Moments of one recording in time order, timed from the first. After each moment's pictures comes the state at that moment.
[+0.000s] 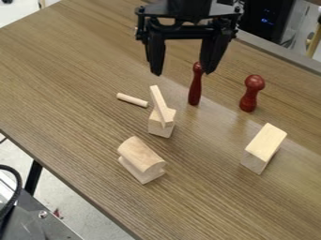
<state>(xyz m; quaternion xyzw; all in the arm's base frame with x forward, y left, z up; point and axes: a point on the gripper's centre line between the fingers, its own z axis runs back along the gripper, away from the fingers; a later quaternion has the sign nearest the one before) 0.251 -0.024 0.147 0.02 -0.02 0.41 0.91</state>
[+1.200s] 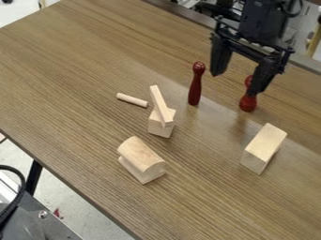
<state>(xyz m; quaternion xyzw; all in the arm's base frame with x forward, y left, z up) 0.323 -0.069 0.102 -0.02 0.08 -0.11 0.99</state>
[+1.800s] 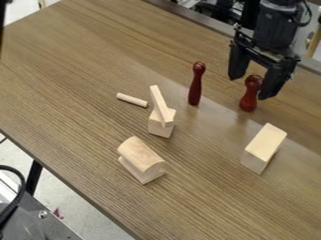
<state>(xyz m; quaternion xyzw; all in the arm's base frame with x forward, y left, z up) 0.357 -0.078 0.080 -0.03 0.06 -0.18 0.98</state>
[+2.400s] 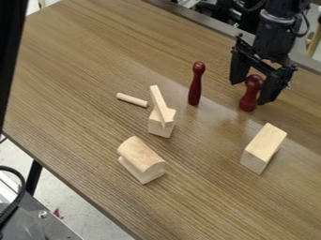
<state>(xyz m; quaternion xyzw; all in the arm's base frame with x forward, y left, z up) 0.372 -0.076 0.057 -0.02 0.04 -0.19 0.98</state>
